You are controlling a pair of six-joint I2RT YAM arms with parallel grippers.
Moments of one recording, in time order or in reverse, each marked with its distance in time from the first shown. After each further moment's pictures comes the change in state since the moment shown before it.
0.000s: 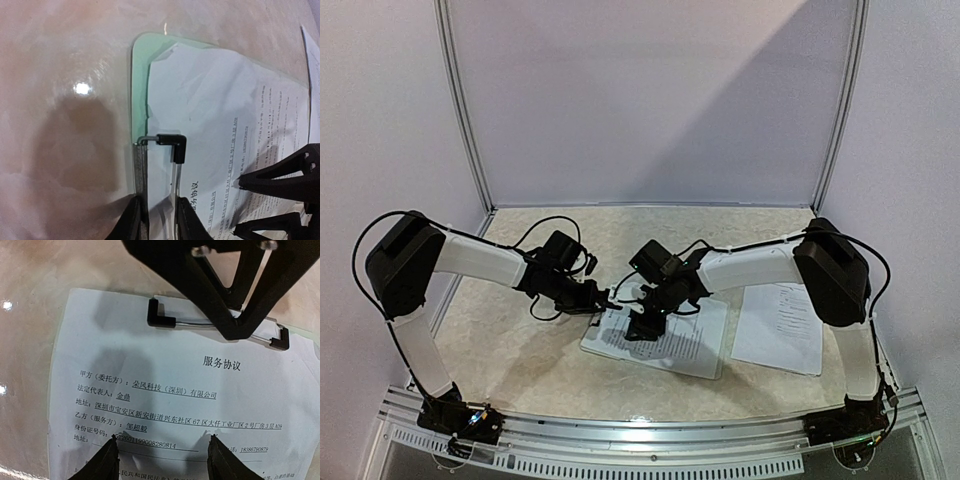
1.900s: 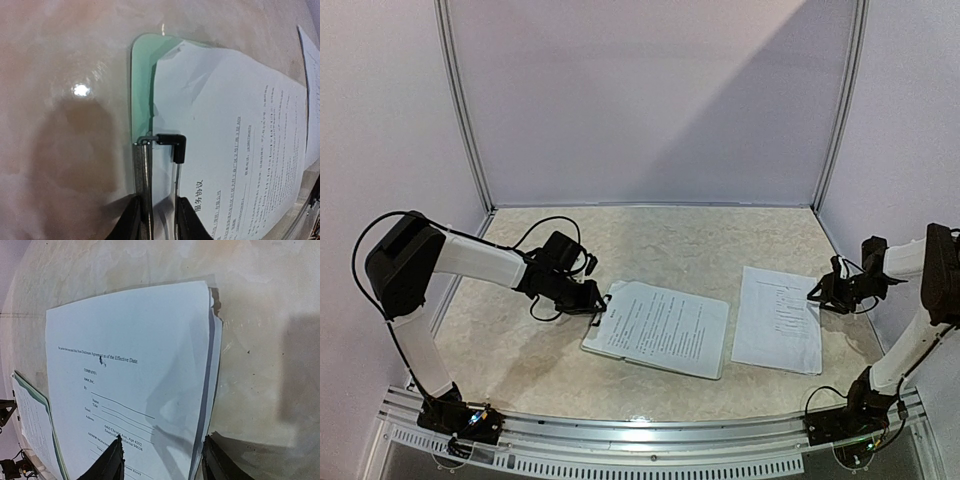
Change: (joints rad) left arm 0.000 -0.002 -0.009 0.017 0.005 -0.001; right arm -1.278 -0.567 -0.764 -0.012 -0.309 0.505
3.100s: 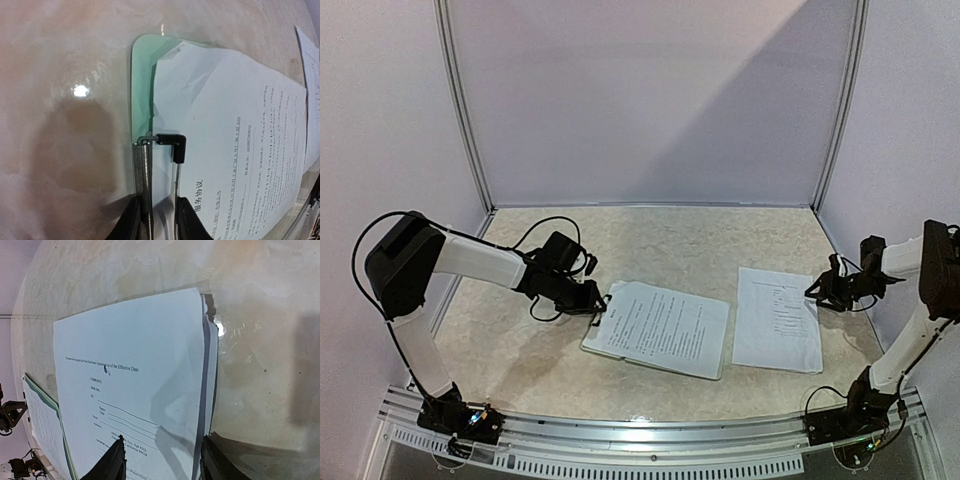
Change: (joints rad) left arm 0.000 -0.002 -0.005 0.007 0.002 0.000; right arm 0.001 0.038 0.019 0.031 -0.055 0.026
